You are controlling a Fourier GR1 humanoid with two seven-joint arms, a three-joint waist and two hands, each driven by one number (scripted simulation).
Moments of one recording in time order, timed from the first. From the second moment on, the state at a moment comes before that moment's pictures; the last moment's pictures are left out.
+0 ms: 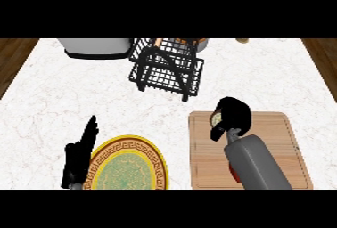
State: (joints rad) left arm 0.07 0.14 -0.14 -1.38 0.00 0.24 0.02; right arm -0.42 -0.03 0.20 -1.16 1.05 0.08 0.74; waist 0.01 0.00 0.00
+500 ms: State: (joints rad) left arm 0.09 0.15 -0.11 -1.39 0.00 0.25 0.03; right arm -0.40 -0.03 0.18 -1.70 0.89 0.18 0.69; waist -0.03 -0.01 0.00
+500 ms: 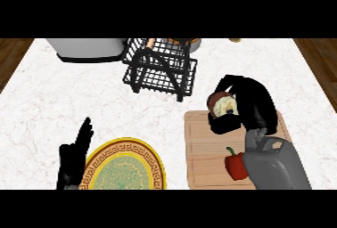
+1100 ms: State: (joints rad) left arm 0.06 0.13 -0.11 -1.39 -0.01 0.23 0.04; right arm -0.70 -0.09 0.08 -2.02 0.85 0.43 0.90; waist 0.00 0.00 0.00
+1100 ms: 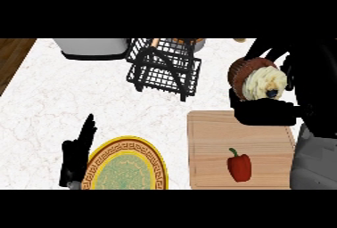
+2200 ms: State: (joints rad) left arm 0.09 0.12 -0.11 -1.41 -0.04 0.21 0.02; right arm -1.12 -0.06 -0.03 -1.21 0.90 0.17 0.70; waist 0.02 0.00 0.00
